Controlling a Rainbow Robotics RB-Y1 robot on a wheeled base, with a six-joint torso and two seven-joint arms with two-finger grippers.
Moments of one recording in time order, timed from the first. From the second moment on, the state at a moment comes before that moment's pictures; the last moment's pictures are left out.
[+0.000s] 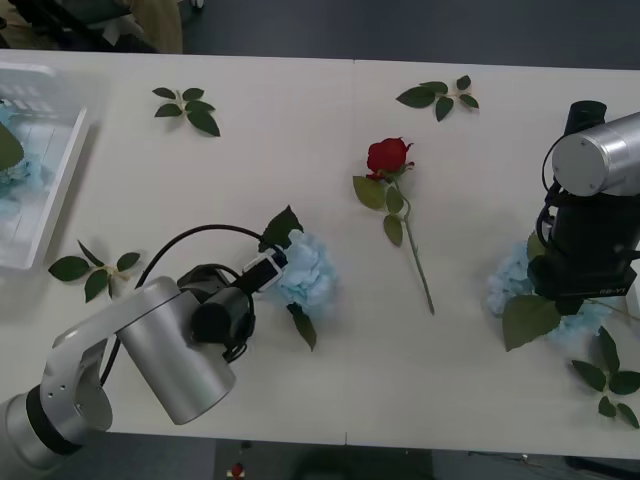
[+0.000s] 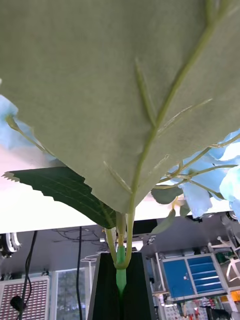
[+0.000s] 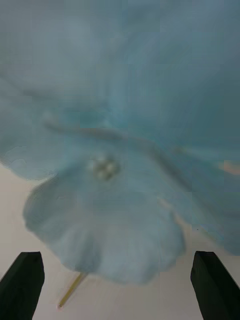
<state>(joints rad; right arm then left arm) -0.67 -0.79 0.47 -1.35 -0.91 1.92 1.19 -0.27 0.59 -0.78 -2.01 0.00 1.34 -1.49</state>
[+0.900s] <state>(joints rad) -0.24 -0.90 -0.03 -1.80 -0.93 1.92 1.21 -0.34 0.48 -0.78 -1.74 -0.01 1.10 -1.61</state>
